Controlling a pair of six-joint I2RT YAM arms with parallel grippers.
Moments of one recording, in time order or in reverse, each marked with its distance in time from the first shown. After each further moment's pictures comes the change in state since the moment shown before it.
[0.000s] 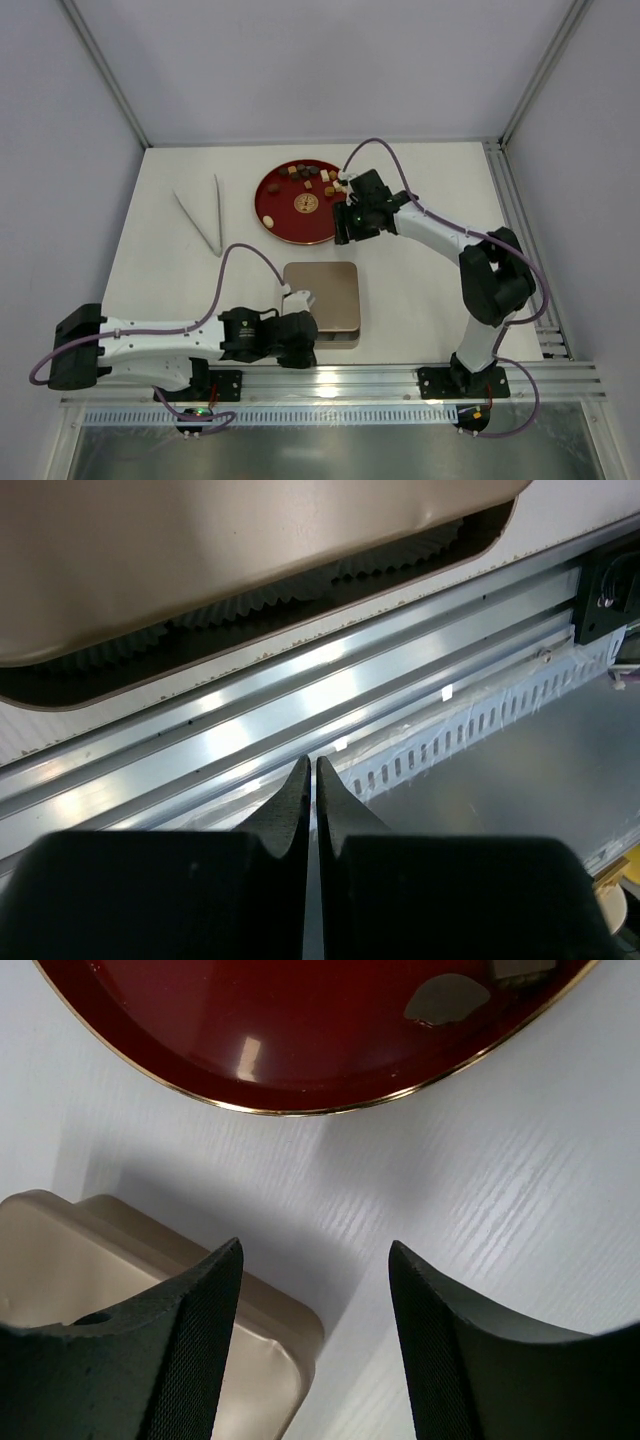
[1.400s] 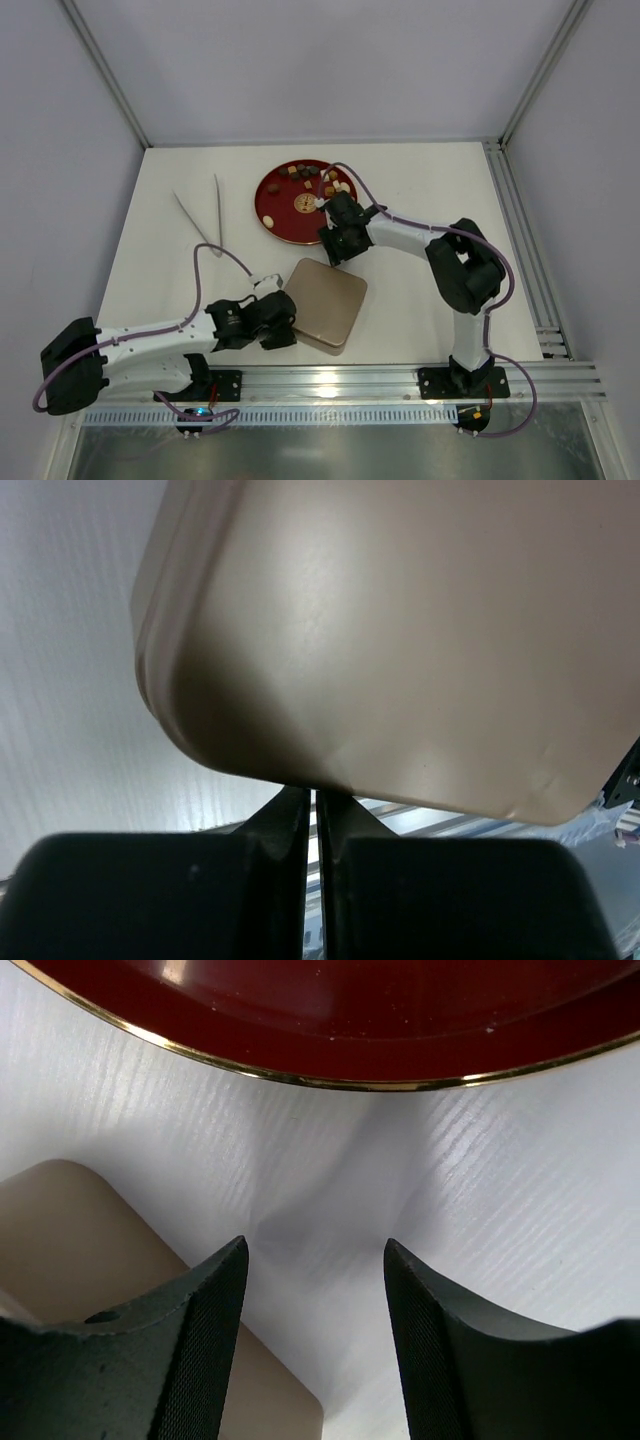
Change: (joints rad) left arm 0.243 -0.054 -0.174 0.092 -0.043 -0.027; right arm 0.129 0.190 0.043 -0.039 0.112 -0.103
